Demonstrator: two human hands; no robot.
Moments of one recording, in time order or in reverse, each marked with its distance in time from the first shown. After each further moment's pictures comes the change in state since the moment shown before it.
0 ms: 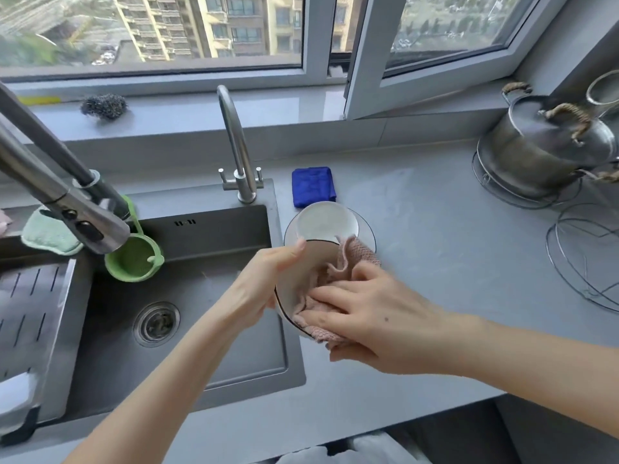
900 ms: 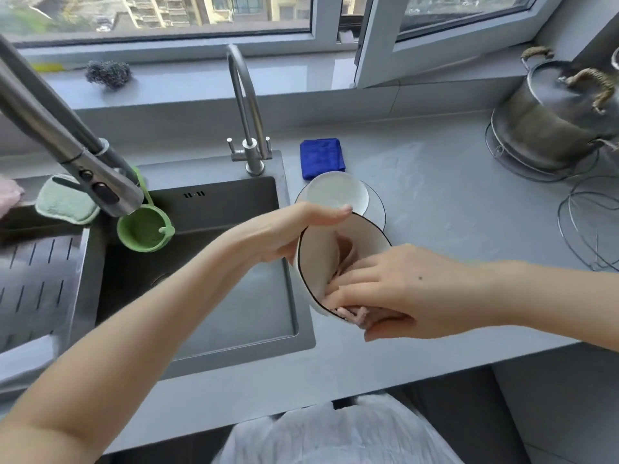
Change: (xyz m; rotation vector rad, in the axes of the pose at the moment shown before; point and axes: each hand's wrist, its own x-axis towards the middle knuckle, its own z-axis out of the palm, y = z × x) left_hand -0.001 0.036 0.005 0.190 -0.321 -0.137; right_hand -0.010 0.000 -0.019 0.196 -0.163 -0.164
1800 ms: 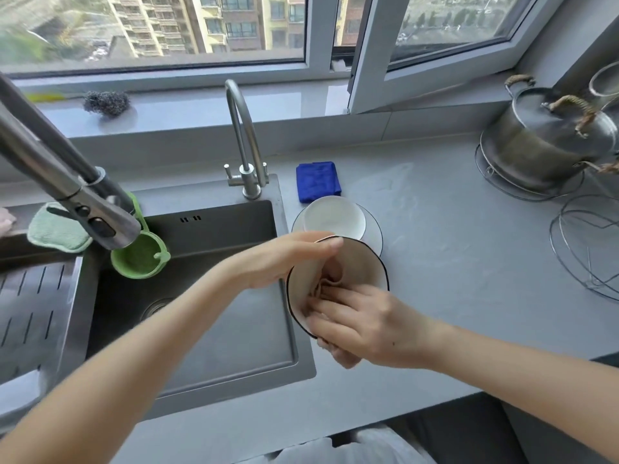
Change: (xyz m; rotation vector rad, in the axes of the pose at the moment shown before) left_hand 0.016 -0.015 -0.023 0.153 -0.102 0.266; right_hand 0.035 0.007 0.066 -0.400 0.654 -0.028
